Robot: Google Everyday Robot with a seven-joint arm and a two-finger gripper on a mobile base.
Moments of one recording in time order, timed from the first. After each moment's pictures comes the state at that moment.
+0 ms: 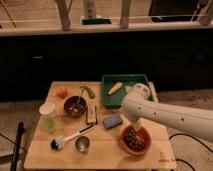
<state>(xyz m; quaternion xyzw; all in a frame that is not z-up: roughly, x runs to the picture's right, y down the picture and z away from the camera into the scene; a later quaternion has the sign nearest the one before) 0.130 0.172 0.768 -0.24 -0.06 -0.30 0.92</state>
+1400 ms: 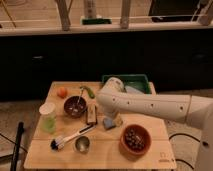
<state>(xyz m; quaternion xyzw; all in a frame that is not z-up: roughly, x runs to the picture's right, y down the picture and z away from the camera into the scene) 0.026 0.162 0.787 -0.26 -0.13 -0.39 0.87</state>
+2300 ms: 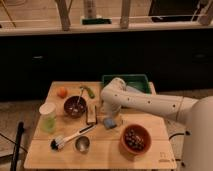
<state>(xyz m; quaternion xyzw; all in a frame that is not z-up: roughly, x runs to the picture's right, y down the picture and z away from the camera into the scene) 0.044 0.178 0.841 -0.30 -0.15 -0.36 0.87</state>
